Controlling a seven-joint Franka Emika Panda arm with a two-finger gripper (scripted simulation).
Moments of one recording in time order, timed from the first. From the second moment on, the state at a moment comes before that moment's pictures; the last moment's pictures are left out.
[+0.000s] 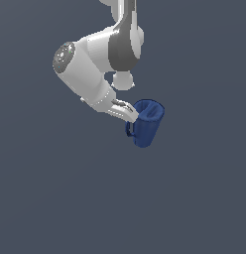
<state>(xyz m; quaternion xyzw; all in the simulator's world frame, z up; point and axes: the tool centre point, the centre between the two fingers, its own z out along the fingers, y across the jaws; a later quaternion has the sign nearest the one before) -0.051 -0.014 0.229 -0.93 0.29 0.16 0.17</state>
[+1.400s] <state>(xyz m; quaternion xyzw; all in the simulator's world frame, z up) -0.046 -0.027 0.201 -0.87 0.38 0.23 0.22</state>
